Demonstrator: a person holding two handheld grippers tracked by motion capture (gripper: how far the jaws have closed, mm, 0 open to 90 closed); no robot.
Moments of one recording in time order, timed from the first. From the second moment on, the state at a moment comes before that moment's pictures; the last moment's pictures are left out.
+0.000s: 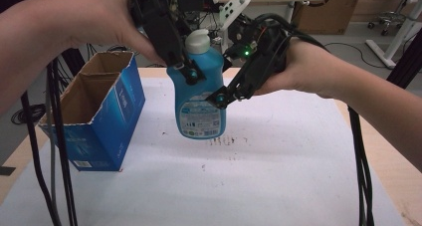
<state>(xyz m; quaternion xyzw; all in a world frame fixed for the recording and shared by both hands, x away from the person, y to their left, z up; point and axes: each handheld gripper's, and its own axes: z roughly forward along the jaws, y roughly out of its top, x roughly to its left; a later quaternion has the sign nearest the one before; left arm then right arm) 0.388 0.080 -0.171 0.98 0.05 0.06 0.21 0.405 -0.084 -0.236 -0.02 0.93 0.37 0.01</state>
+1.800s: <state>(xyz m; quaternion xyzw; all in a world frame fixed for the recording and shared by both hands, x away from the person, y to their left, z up) 0.369 0.243 -0.100 0.89 0.36 0.18 0.22 0.421 -0.170 -0.254 0.14 0.95 0.27 0.07</state>
